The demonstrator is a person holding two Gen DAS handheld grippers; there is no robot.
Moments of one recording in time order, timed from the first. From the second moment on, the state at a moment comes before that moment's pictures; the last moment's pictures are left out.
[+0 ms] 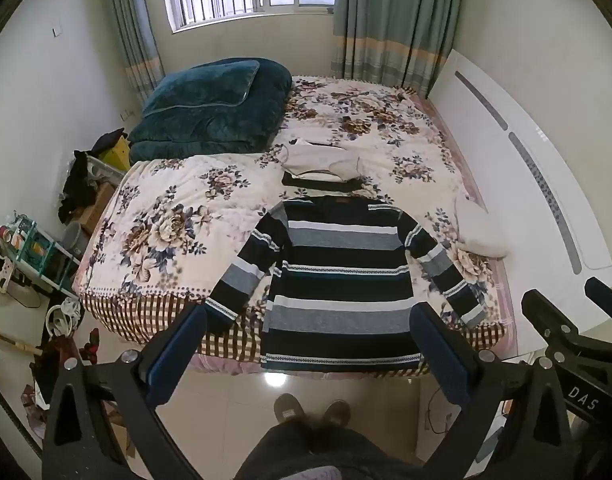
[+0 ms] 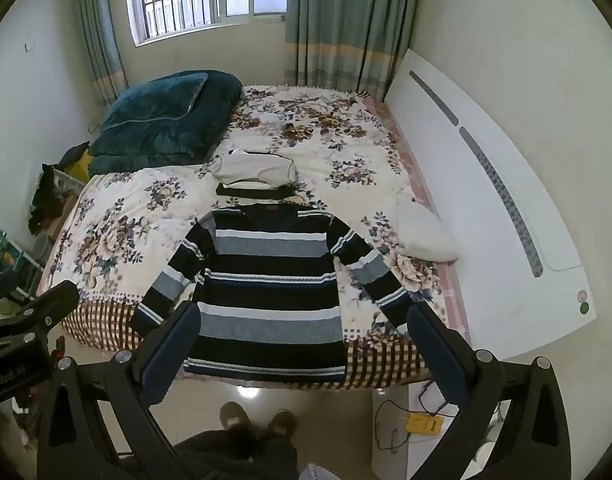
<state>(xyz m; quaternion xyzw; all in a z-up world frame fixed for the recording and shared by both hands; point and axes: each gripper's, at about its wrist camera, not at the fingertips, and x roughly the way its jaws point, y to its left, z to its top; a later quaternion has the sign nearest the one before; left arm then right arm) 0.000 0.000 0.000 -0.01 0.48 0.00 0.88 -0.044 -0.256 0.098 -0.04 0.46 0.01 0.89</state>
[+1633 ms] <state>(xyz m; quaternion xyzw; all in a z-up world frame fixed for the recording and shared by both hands) -0.007 0.002 0.017 -0.01 0.47 -0.01 0.88 -0.069 -0.249 0.117 -0.05 0.45 0.00 0.89</state>
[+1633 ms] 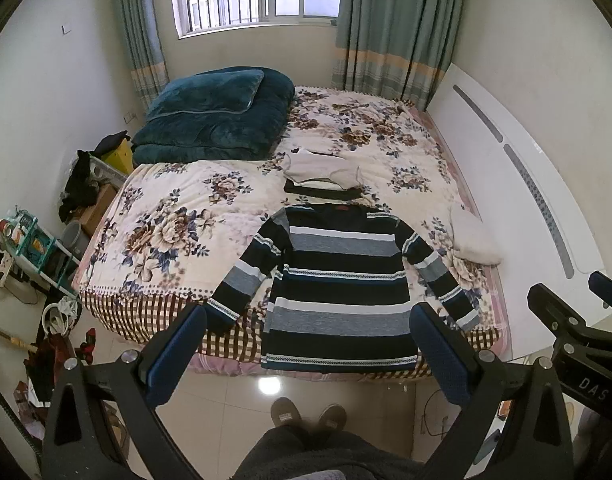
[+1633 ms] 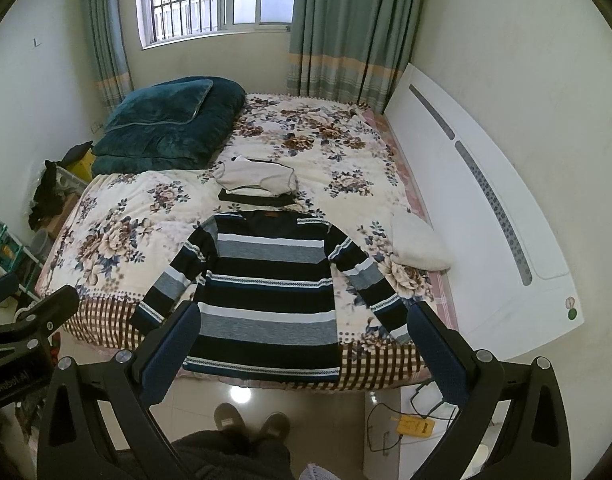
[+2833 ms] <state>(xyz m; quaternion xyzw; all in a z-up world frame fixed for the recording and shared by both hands) -0.009 0.015 0.027 -0.02 0.46 -0.01 0.89 -0.077 -0.245 0.123 -0.05 0.44 0.00 0.90</state>
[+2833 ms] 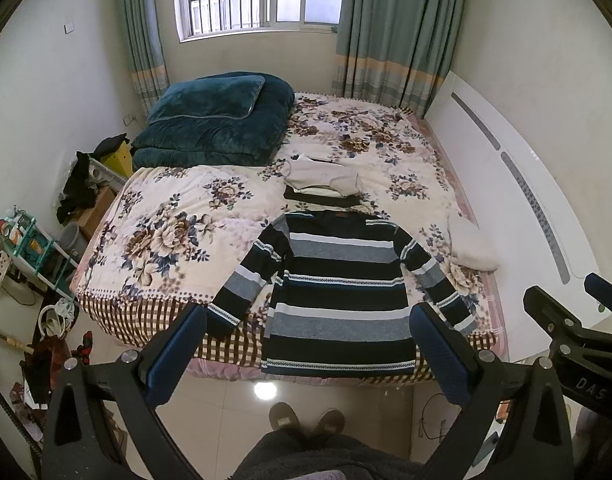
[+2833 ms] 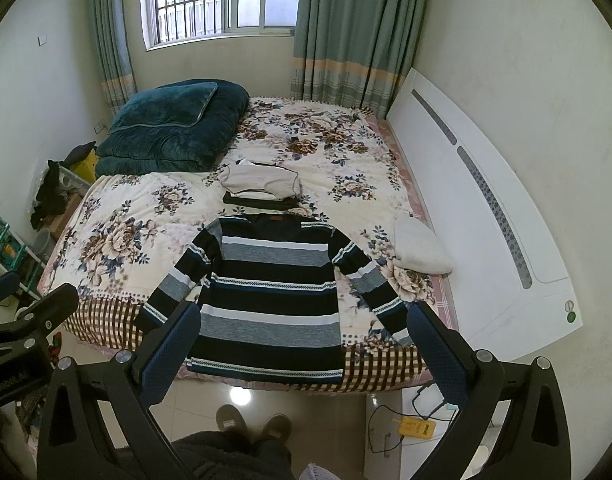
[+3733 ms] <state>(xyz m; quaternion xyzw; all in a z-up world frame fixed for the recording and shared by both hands) 0.164 -0.037 -0.179 0.08 0.53 0.00 0.85 0.044 -0.455 -0.172 0.19 0.53 -0.26 0.78</state>
